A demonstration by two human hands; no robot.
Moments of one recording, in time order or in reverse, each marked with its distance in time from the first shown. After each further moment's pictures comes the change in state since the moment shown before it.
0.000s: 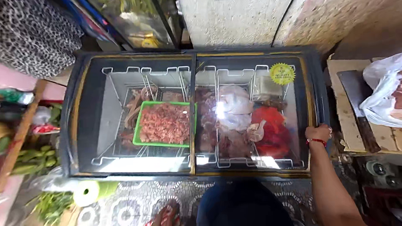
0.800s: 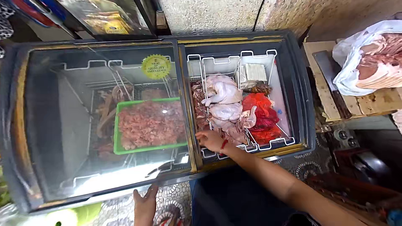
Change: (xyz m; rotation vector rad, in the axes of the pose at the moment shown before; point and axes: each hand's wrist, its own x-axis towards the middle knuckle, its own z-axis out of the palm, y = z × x) left_hand 0.113 0.026 -0.045 -0.477 0.125 -0.141; right_hand -0.277 -0.126 0.150 0.169 -1.147 -0.752
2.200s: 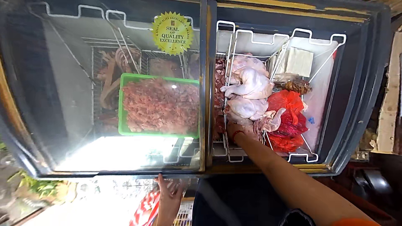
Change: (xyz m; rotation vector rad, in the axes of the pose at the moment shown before) left_hand -0.017 -0.018 0.036 0.090 -0.154 0.018; right_hand 0.122 0.126 -0.014 -0.810 -0.235 0.569
